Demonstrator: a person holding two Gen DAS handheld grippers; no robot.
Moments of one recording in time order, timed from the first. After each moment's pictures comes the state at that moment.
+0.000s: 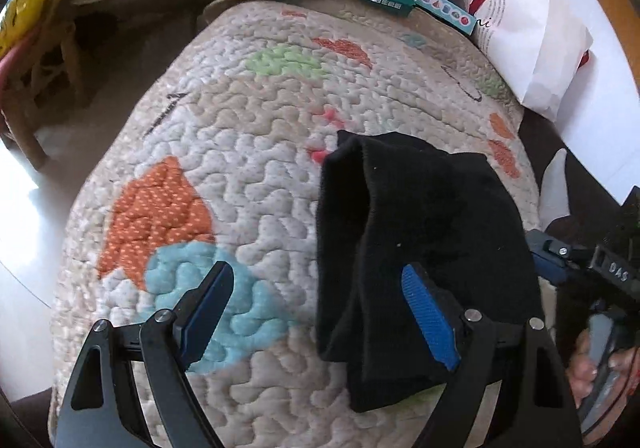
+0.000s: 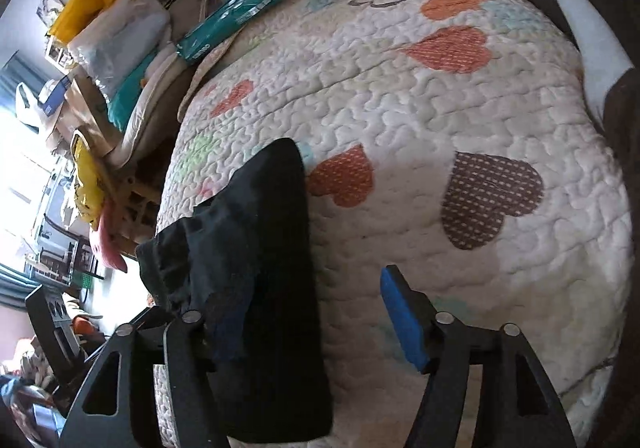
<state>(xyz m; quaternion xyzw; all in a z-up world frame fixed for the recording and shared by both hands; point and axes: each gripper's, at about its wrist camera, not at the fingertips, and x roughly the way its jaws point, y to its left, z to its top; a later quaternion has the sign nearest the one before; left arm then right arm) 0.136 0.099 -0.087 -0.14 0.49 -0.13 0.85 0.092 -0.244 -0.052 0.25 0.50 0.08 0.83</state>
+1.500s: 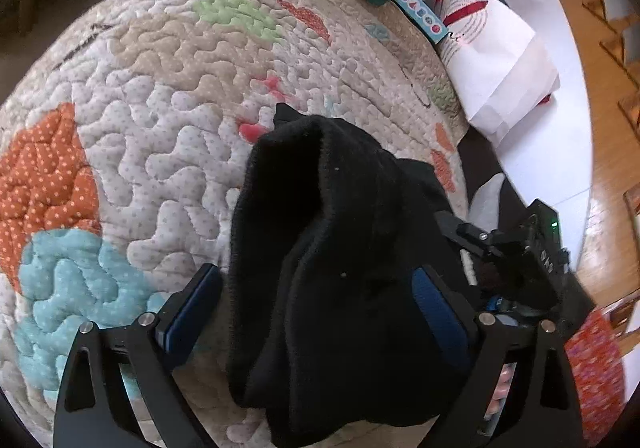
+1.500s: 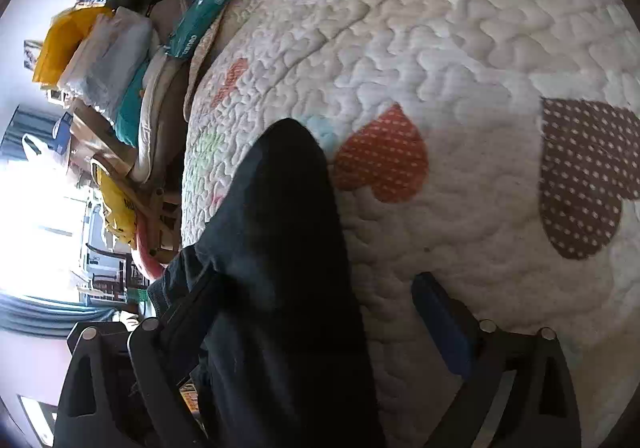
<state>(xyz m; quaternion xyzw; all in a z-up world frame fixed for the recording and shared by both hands) 0.163 0.091 -0.121 -0.29 0.51 -0.25 0.77 0.138 -0.231 -0.100 0.37 0.53 0.13 0.75</state>
